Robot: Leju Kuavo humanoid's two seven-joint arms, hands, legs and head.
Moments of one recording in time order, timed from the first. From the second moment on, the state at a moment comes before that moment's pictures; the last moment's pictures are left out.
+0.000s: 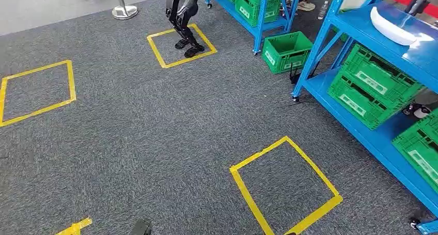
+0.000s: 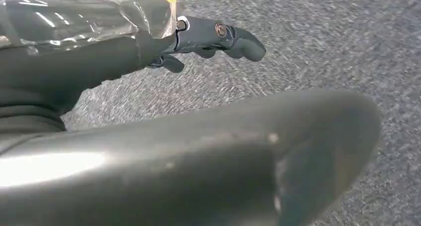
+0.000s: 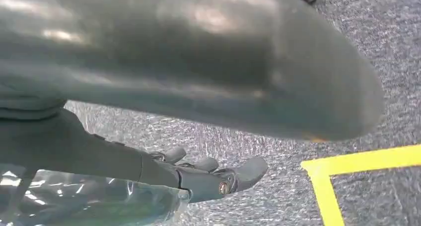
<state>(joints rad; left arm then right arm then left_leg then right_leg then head) -0.08 0.02 -0.65 -0.24 0.42 0.19 -0.07 -0.04 -0.10 0.37 -0.21 0.00 -0.08 0.07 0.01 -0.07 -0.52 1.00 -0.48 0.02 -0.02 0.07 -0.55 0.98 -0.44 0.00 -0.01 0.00</state>
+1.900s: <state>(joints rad) -0.07 0.05 -0.68 -0.24 0.48 0.24 -0.06 -0.02 -0.08 0.40 -0.21 -0.08 -0.08 0.02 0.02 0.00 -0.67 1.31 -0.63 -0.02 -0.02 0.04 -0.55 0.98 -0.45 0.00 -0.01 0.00</state>
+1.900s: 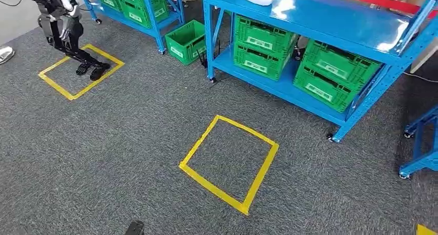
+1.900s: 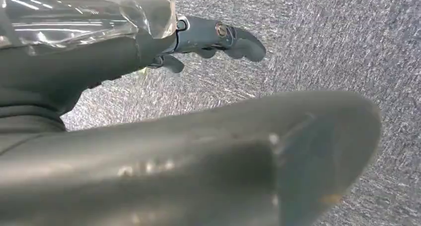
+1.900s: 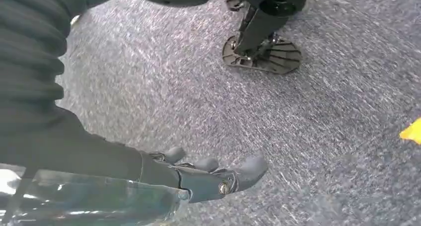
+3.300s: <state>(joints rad) -0.08 0.04 -0.70 -0.24 0.47 0.20 -0.05 -0.03 -0.08 0.40 -0.21 -0.08 -0.12 0.02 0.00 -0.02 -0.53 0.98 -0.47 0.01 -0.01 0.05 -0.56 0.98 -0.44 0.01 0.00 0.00</state>
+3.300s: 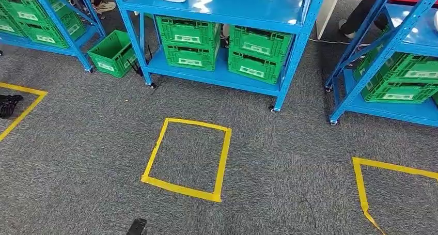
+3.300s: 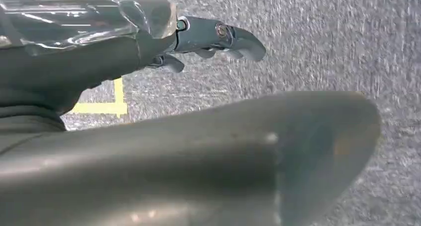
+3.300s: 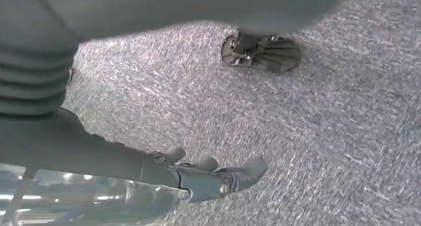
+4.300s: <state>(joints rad) -0.08 0.02 -0.72 -0.24 0.46 0.20 -0.06 -0.01 -0.09 0.41 -0.21 -0.09 -0.12 0.01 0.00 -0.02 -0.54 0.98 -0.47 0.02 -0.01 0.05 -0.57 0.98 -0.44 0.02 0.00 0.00</state>
